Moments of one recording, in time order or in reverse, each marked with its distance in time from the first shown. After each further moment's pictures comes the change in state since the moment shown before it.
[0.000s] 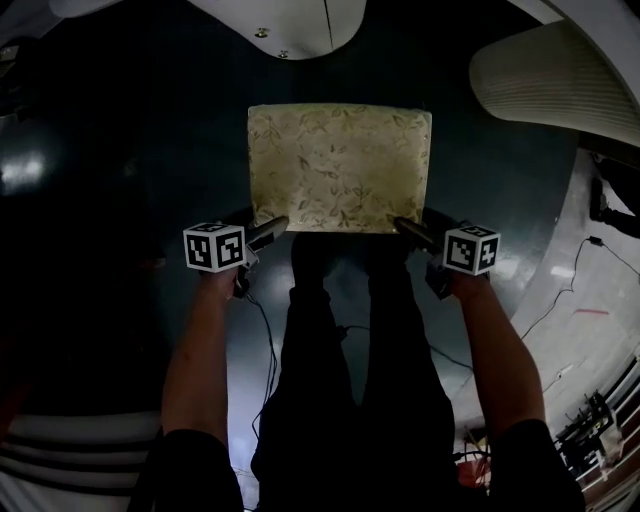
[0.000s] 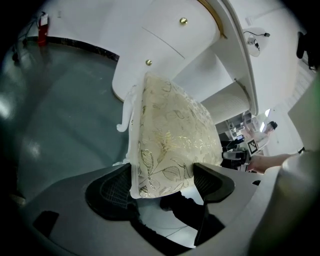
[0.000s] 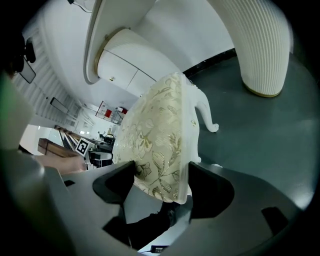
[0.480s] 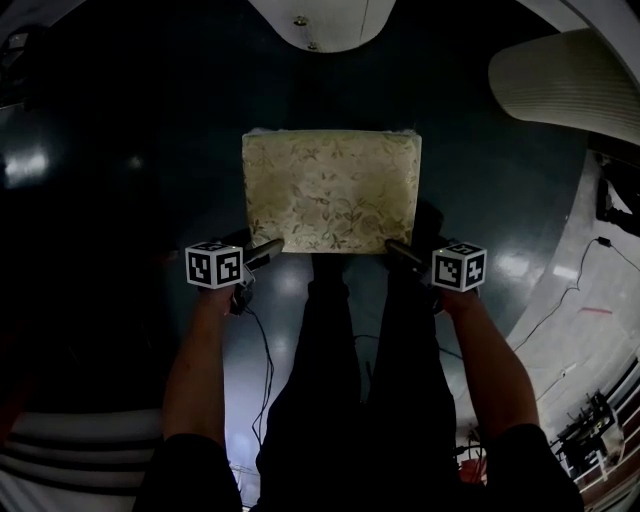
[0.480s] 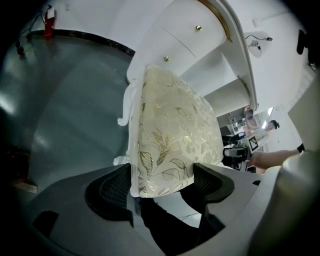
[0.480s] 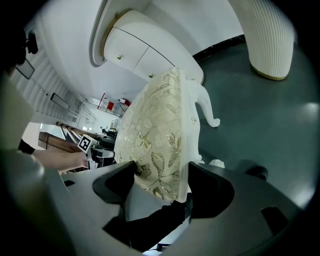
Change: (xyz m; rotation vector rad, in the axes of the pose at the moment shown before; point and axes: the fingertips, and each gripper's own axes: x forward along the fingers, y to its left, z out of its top) left arm -0.004 -0.004 0.000 -0.021 0.106 0.024; right arm -0.002 0.004 0.000 0.039 0.069 0.040
